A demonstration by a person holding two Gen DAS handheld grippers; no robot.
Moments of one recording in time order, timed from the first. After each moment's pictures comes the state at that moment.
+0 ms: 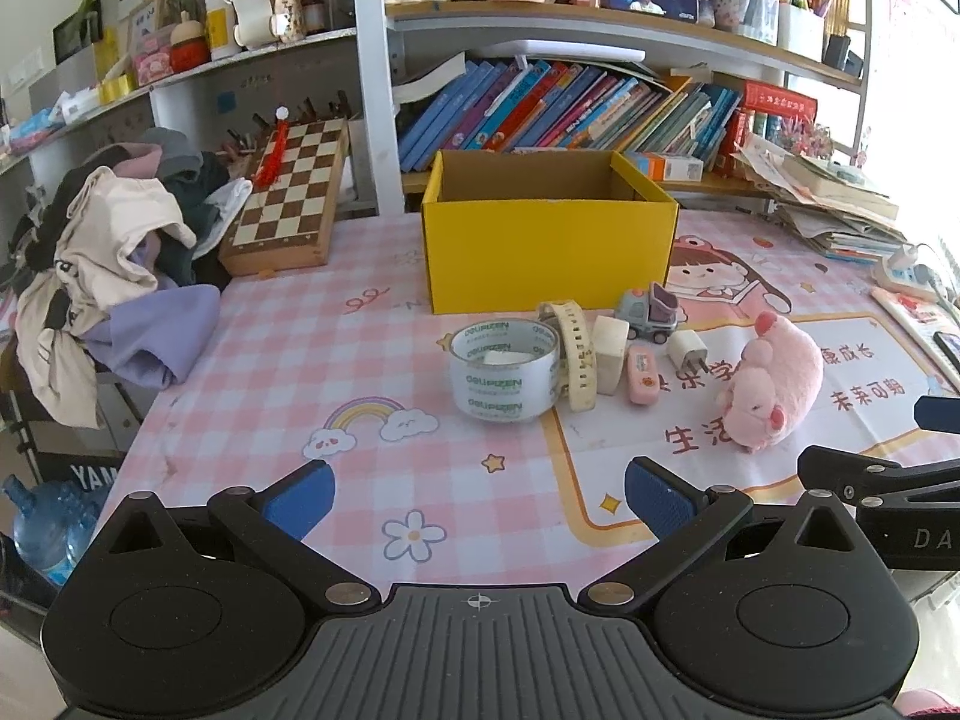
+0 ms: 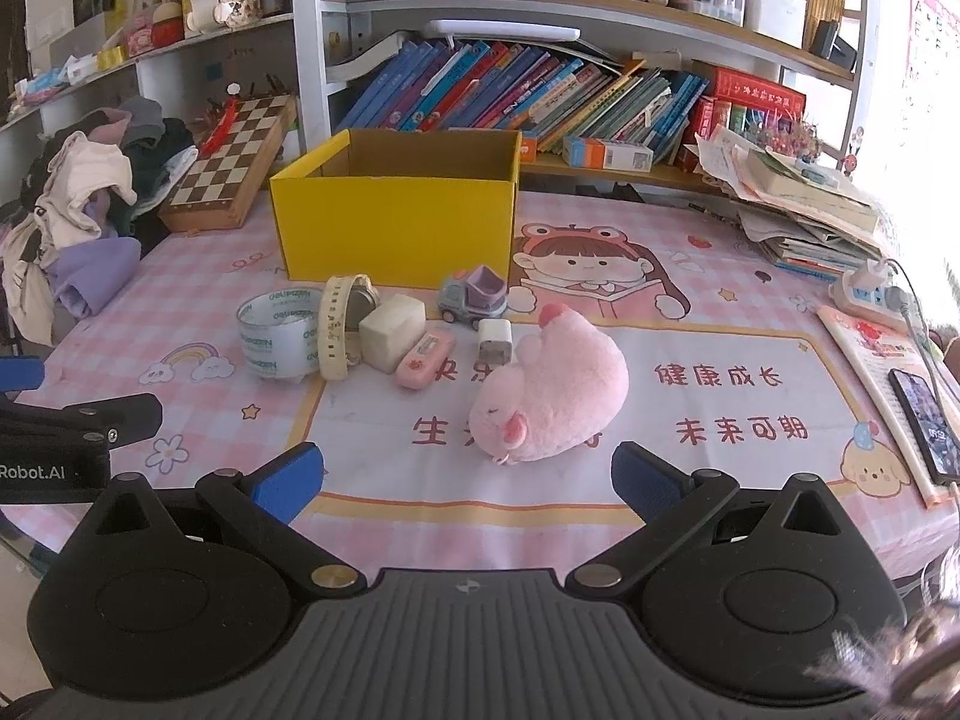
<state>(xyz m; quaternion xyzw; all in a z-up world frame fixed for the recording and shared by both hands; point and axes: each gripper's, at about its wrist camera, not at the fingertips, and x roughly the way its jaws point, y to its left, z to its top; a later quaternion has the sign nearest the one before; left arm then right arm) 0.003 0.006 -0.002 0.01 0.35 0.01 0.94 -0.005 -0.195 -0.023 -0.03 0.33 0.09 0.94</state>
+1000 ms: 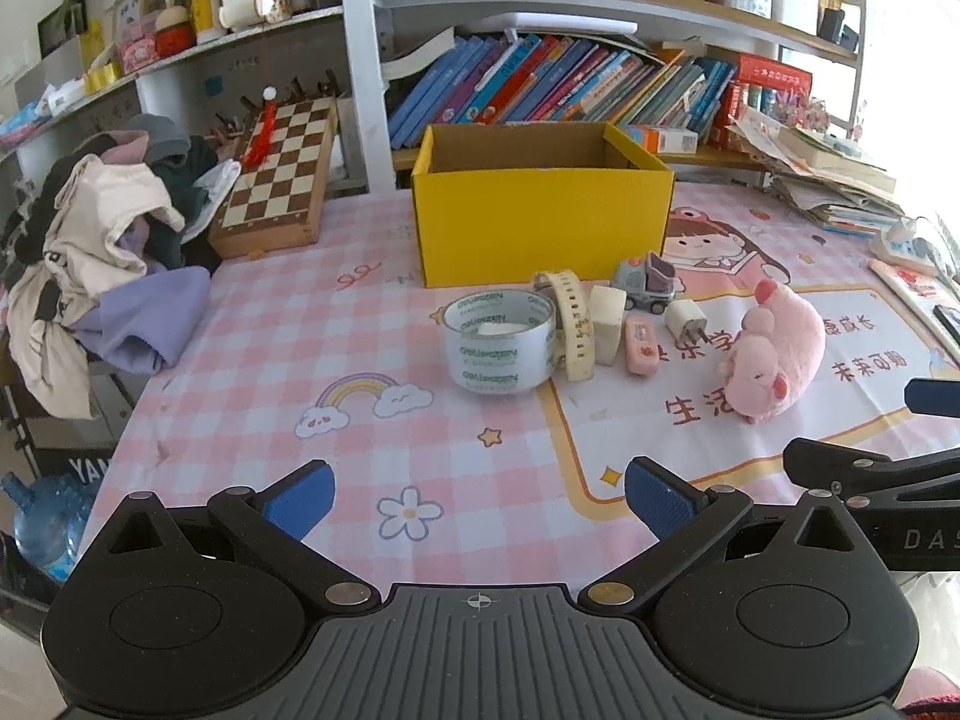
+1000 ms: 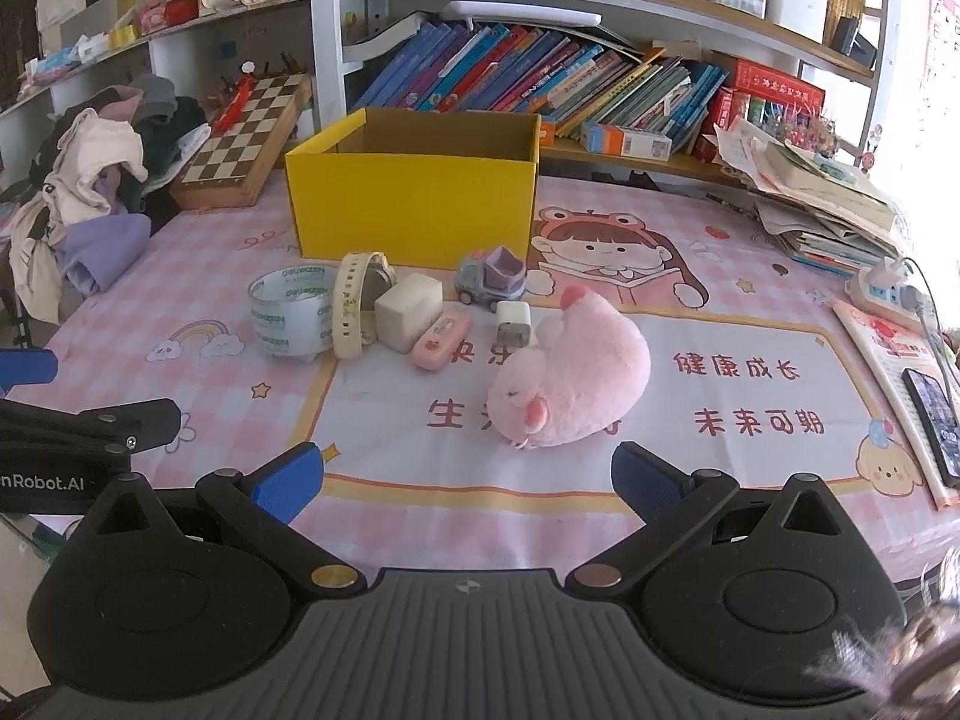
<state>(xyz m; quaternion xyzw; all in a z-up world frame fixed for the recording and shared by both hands) 0.005 0.003 -0.012 0.03 0.36 0.01 0.93 -0.003 -0.189 -0.031 -0.04 0.35 0.10 0.93</state>
